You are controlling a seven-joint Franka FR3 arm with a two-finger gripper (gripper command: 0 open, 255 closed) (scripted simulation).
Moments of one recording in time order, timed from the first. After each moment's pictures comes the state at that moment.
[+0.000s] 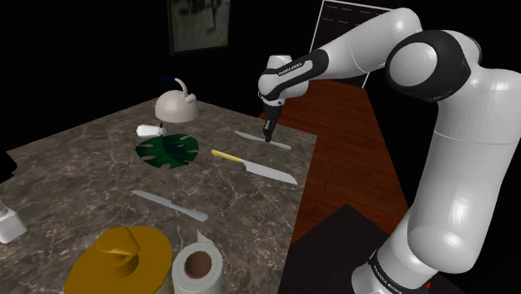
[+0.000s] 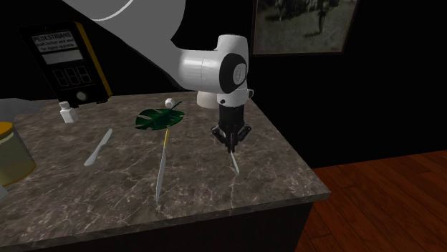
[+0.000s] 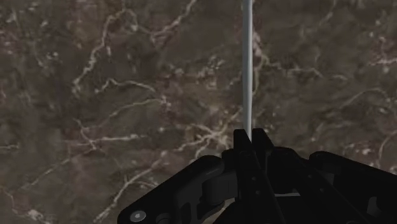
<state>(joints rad) 0.11 0.29 -0.18 -1.89 0.03 2.13 -0.63</state>
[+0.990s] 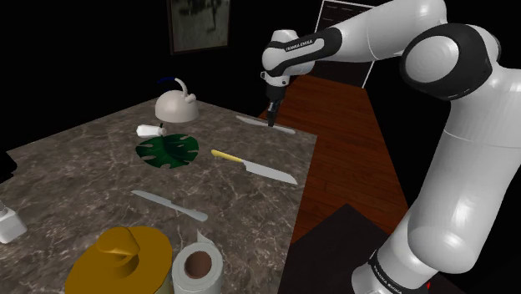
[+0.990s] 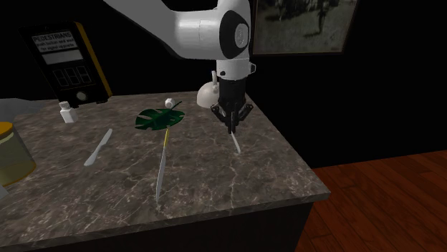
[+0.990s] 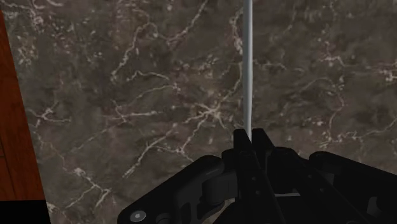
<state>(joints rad) 0.12 0.22 -0.19 -1.79 0.01 1.96 -0.63</state>
